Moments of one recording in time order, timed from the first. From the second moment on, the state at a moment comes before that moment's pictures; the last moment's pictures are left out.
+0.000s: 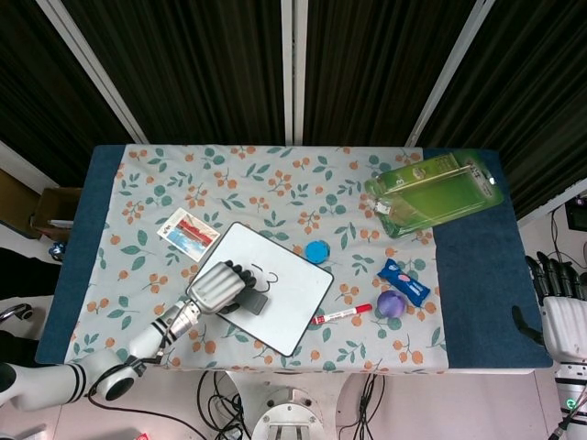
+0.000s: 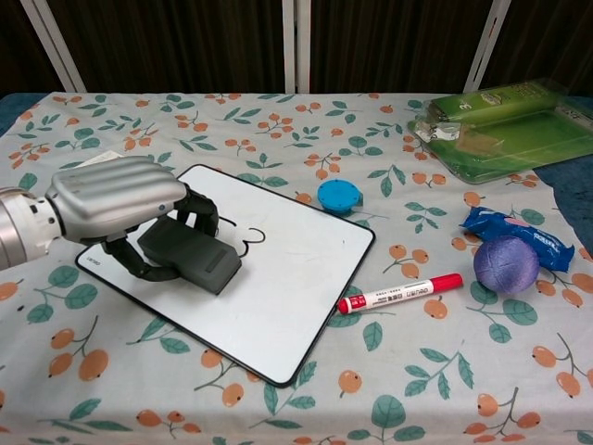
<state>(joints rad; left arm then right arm) -0.67 -1.58 0.01 -1.36 1.56 0.97 0.26 0.03 -1.13 0.07 -1.61 -1.46 1.50 -0.04</state>
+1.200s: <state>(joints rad) -0.80 -1.73 -0.08 -1.08 1.49 0.87 0.11 0.03 -1.11 0.07 -1.62 -1.45 1.49 -0.04</state>
